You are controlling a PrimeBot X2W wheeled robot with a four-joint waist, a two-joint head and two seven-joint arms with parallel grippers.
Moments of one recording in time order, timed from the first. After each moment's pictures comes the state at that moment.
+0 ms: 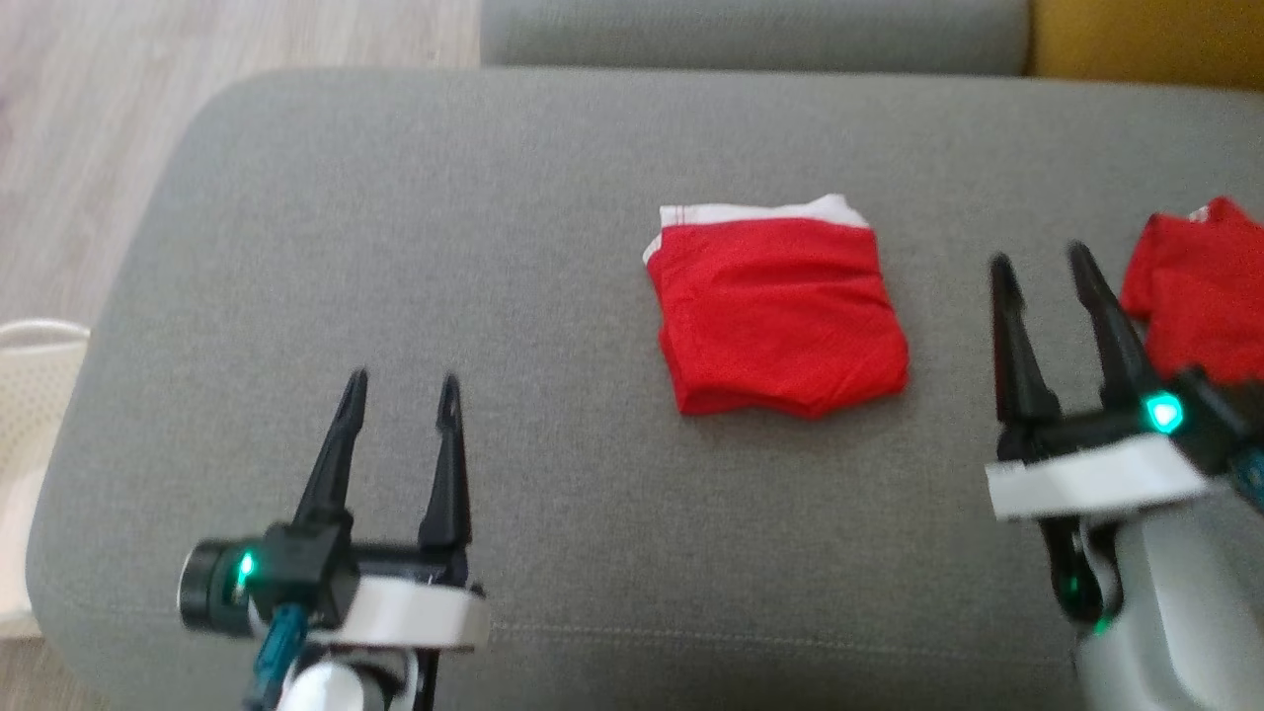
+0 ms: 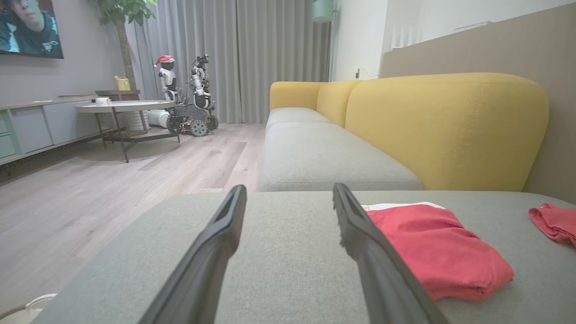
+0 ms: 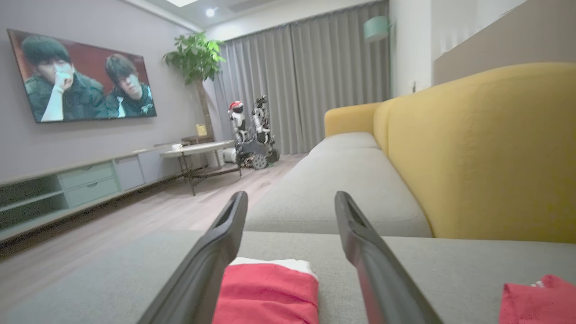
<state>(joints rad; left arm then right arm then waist) 0.02 0.05 -0.28 -0.07 -0.07 0.14 -0.26 -0.25 -0.20 0.19 0.30 0.23 0.13 -0.25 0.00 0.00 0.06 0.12</state>
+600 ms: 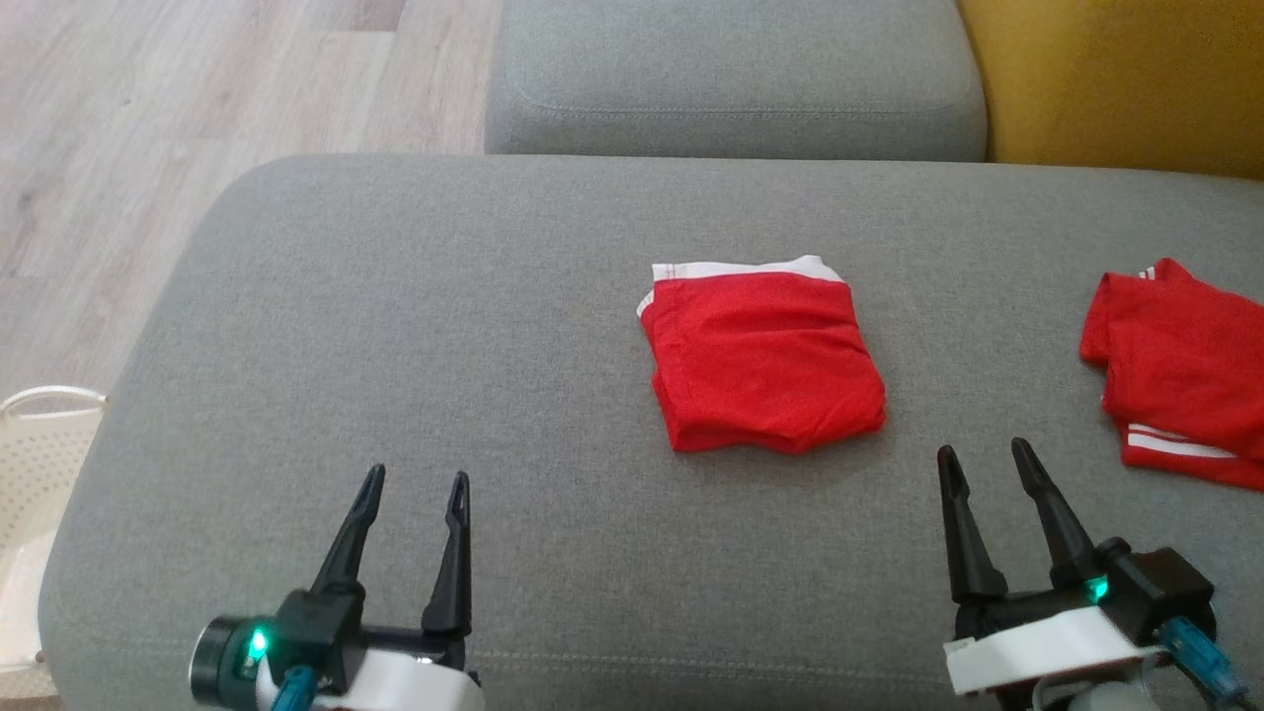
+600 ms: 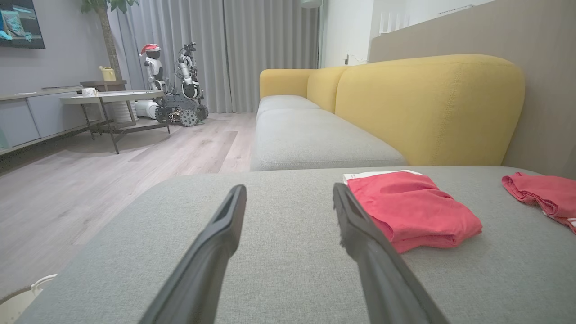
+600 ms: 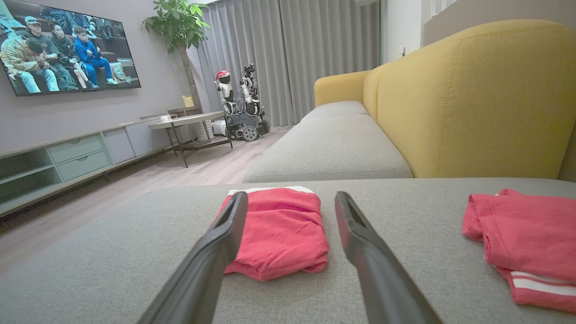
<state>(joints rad) 0.15 0.06 -0.25 -0.02 -0.05 0.07 -0.26 0.06 -0.08 0.15 0.24 0.11 0.13 -0.25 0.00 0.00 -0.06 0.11</state>
